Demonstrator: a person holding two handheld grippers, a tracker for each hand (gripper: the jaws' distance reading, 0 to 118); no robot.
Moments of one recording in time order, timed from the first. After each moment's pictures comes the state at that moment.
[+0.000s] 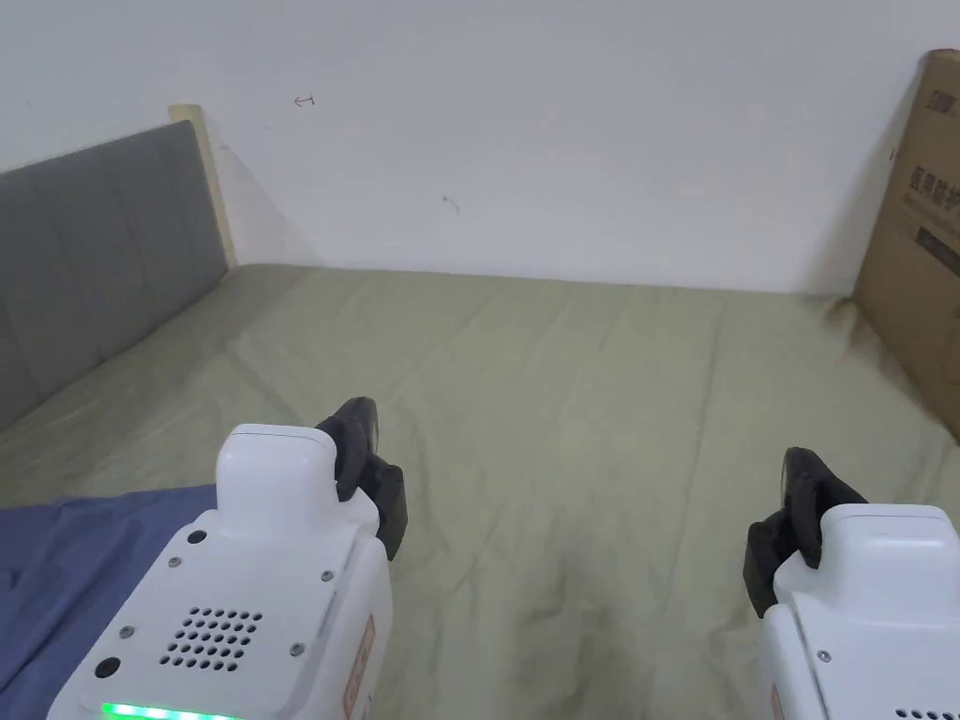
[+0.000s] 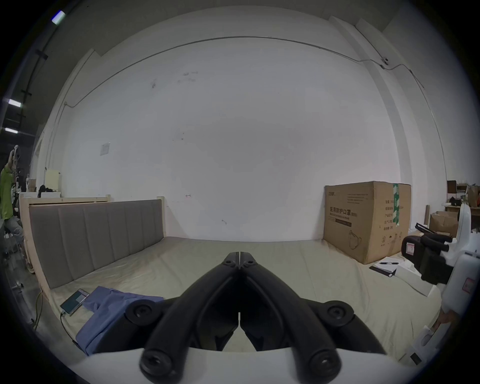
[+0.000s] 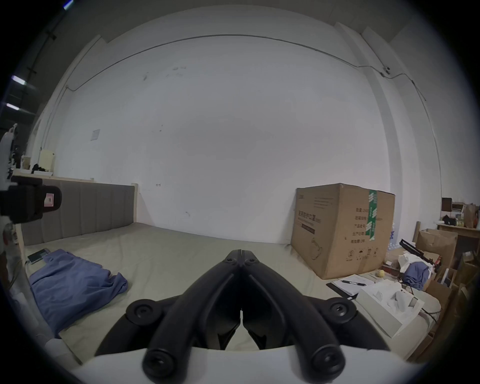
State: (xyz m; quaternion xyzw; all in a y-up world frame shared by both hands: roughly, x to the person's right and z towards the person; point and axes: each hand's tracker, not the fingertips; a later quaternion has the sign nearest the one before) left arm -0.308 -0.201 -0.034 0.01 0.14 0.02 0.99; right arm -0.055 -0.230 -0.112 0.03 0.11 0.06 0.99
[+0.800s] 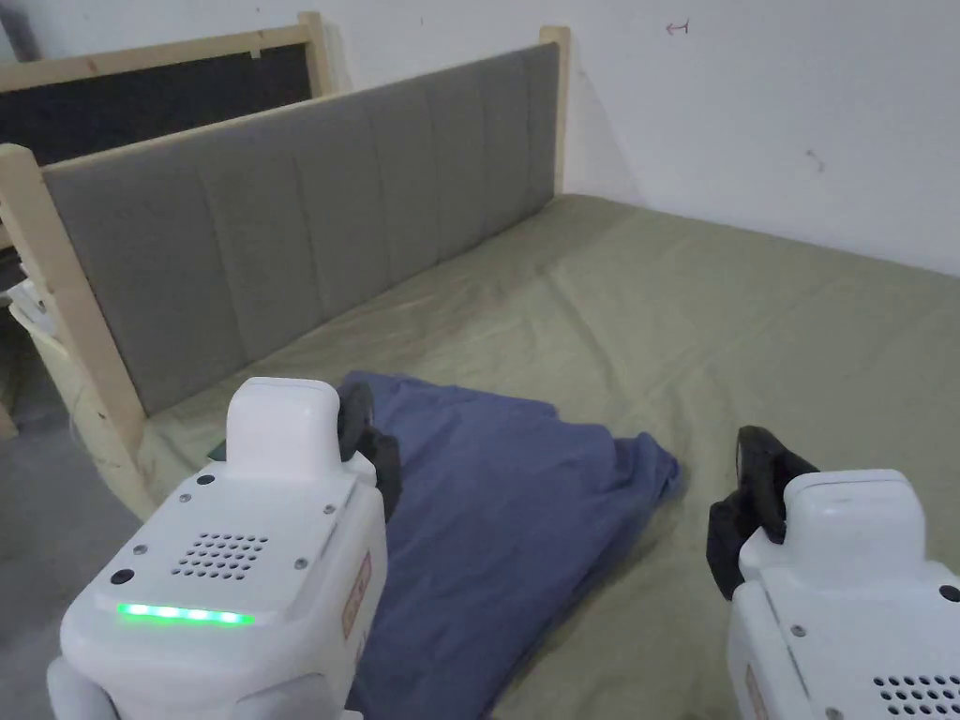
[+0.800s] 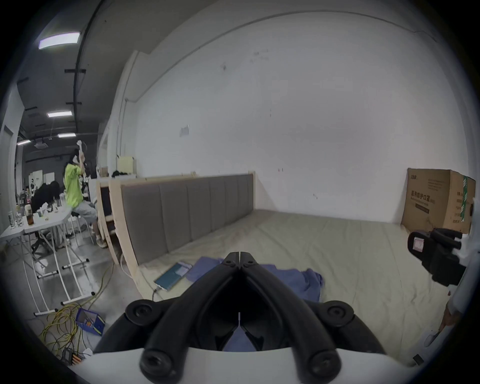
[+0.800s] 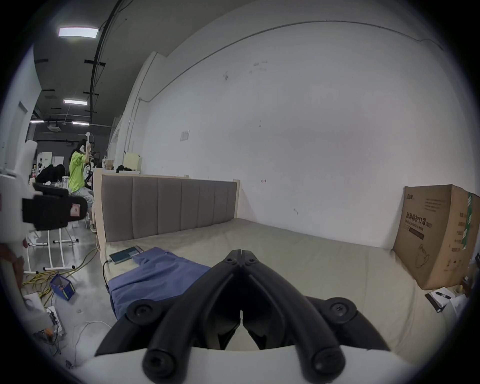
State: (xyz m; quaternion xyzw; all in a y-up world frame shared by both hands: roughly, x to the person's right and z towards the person) left arm -0.441 -0.220 0.074 -0.09 0.37 0.05 0.92; right arm -0.232 -0.241 -0.086 0.00 0.39 0.07 0.92
